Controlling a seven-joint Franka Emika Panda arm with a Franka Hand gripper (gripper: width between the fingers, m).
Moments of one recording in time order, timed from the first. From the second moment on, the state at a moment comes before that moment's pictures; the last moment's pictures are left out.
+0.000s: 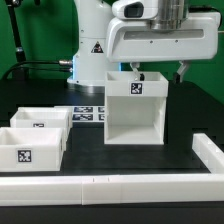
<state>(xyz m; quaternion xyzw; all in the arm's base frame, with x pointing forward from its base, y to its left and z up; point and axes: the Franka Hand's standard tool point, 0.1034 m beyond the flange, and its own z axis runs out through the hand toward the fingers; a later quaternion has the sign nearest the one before) 0.435 0.094 0.104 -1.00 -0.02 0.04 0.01</state>
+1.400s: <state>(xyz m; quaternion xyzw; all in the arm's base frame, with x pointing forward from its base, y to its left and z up) 0.459 0.091 0.106 -1.00 -0.04 0.03 0.02</state>
